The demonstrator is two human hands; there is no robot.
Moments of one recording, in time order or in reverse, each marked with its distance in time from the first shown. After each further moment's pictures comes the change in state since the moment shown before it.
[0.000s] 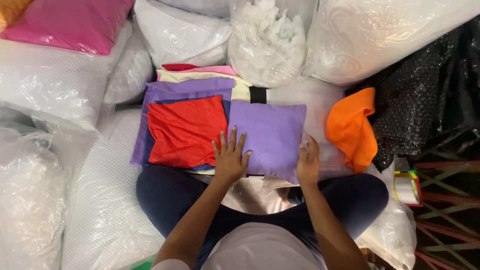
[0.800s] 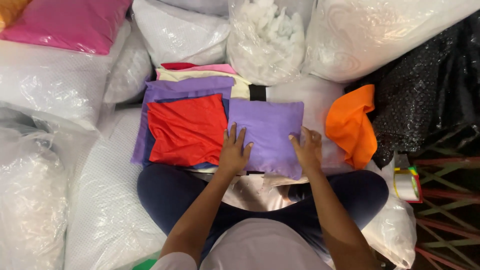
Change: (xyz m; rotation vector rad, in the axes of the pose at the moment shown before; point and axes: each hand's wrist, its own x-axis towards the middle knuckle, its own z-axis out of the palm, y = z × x) left_hand 0.016 -0.010 0.035 -0.221 0.145 -0.011; right_hand 0.047 0.027 0.011 -0.530 -0.088 -0.050
